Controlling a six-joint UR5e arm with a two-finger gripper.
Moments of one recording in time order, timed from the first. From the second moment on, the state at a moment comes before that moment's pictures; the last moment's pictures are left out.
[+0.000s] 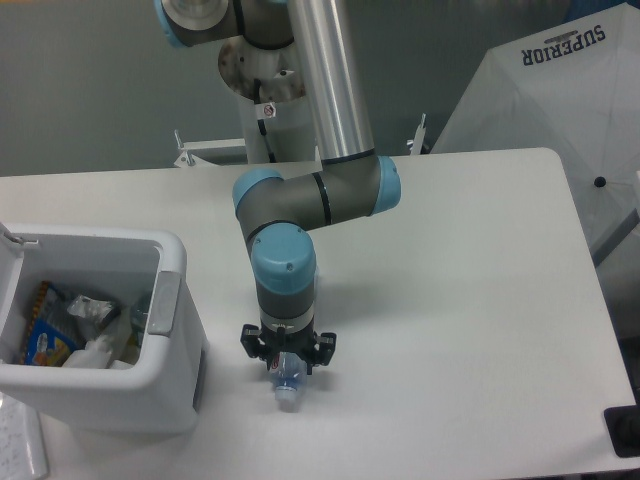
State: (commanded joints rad) arm 2.29 -2.13 -1.71 -0.71 1.52 0.41
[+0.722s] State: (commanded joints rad) arm 2.30 -2.11 -1.71 -0.71 1.52 0.41
